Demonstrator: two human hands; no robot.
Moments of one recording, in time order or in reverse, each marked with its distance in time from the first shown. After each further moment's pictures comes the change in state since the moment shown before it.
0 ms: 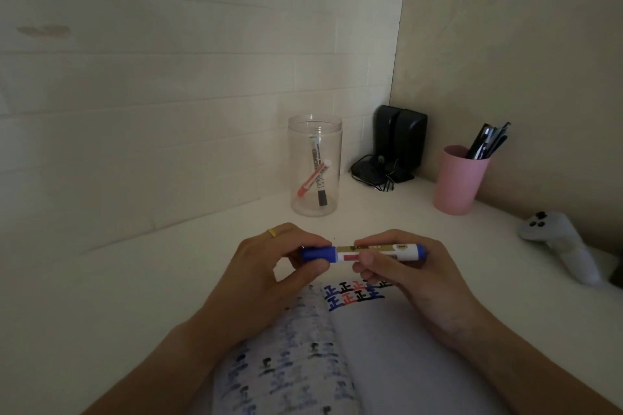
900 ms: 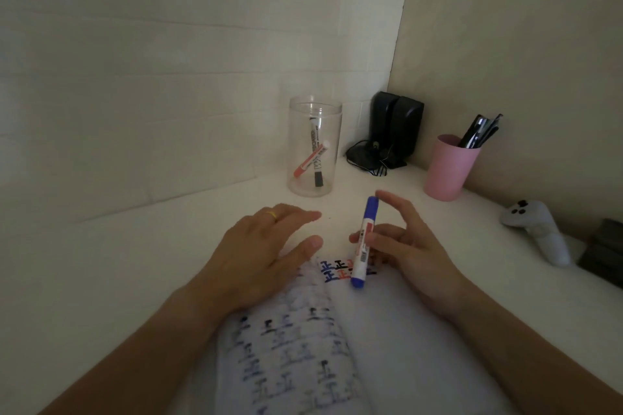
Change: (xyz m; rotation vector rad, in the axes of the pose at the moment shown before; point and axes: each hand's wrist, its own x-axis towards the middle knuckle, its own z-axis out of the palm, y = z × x) left_hand -0.008 -0.006 -0.004 0.361 -0.182 -0.112; right_hand 0.006 0.010 -0.008 -0.134 0.010 0.102
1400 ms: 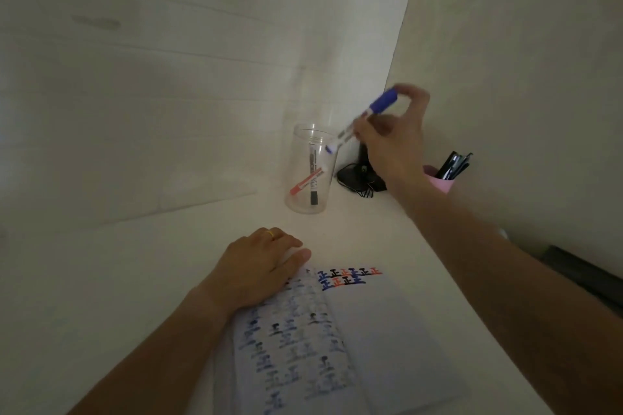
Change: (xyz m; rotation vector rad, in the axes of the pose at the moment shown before) left_hand -0.001 -0.017 0.003 0.054 -0.118 -0.104; right_hand 0.088 -0.132 0.032 -0.241 0.451 -0.444
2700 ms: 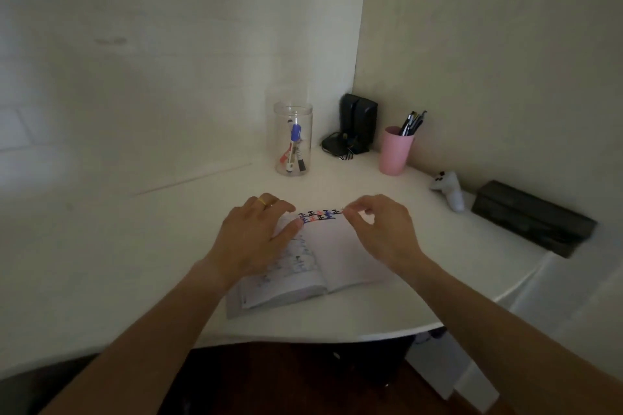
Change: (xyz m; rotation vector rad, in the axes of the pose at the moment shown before) left_hand -0.085 0.079 -0.031 0.093 0.150 -0.010; right_hand -0.187 0.009 -0.105 -0.605 -0.278 0.196
